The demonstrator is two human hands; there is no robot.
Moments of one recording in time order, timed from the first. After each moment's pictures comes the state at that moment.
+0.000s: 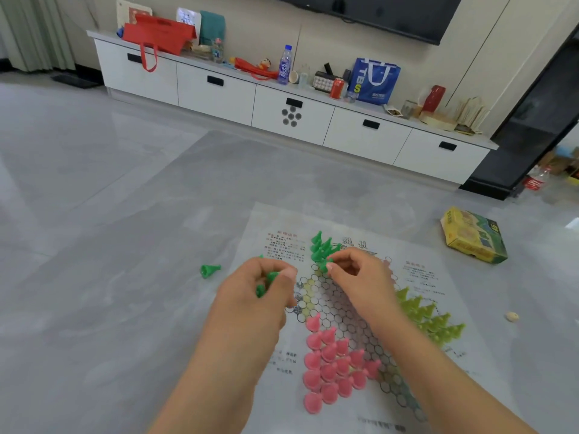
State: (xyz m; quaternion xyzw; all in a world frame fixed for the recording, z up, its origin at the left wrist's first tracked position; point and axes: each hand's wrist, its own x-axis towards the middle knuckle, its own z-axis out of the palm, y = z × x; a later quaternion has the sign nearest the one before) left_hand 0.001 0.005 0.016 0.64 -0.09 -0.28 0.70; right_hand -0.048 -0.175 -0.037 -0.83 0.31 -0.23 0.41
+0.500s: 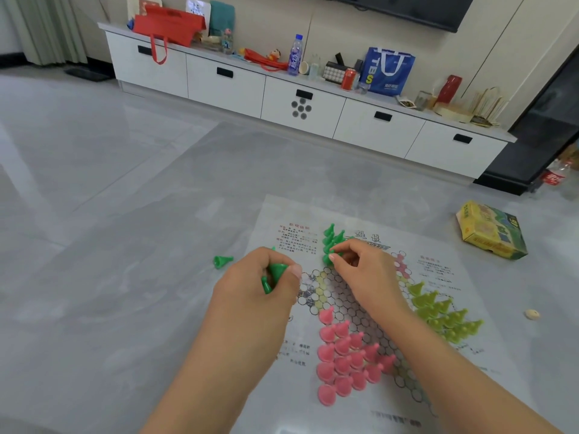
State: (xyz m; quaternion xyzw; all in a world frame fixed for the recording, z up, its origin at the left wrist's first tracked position) left_hand 0.009 0.014 0.013 0.76 -0.19 -0.17 0.60; right_hand -0.034 -0.174 -0.045 -0.88 0.28 -0.24 0.28
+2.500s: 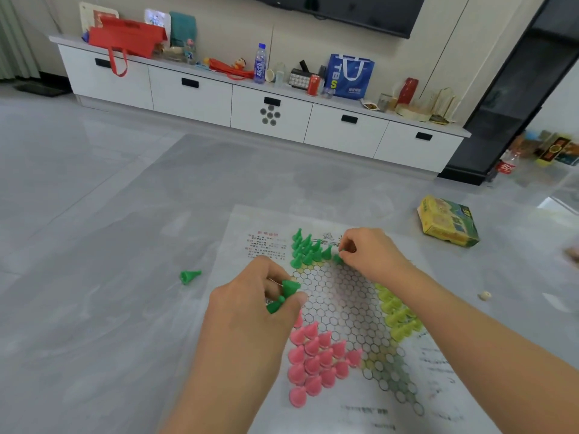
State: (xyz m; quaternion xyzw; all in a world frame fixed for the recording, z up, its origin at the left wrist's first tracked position) left_hand -0.008 0.000 0.012 0.78 -0.29 -0.11 0.55; right_hand -0.050 -0.227 -0.006 -0.94 0.33 -0.05 0.11
